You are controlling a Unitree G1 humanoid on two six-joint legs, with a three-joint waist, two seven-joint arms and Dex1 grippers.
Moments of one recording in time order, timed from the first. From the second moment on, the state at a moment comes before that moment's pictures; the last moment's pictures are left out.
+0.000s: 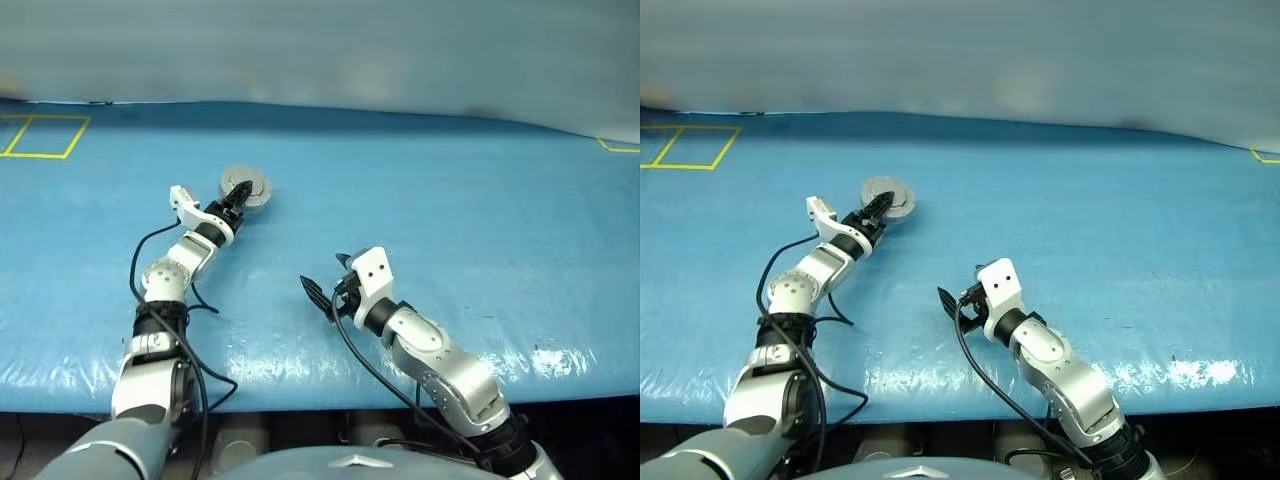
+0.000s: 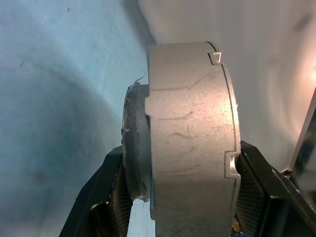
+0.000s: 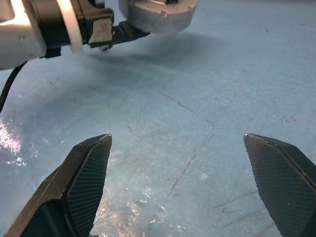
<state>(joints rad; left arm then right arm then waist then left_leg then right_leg) -0.68 0.23 0.32 0.68 -1.09 0.54 -0.25 -0.03 -0.31 0.41 -0.39 0.32 0.45 0.13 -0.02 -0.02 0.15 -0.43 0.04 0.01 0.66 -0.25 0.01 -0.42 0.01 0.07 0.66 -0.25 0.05</state>
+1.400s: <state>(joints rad) 0.14 0.43 0.11 -0.28 -0.49 0.60 -0.39 -0.02 -0.23 0.37 -0.33 0.17 0.51 0.34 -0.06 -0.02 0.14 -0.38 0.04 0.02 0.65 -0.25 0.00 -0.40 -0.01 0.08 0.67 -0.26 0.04</state>
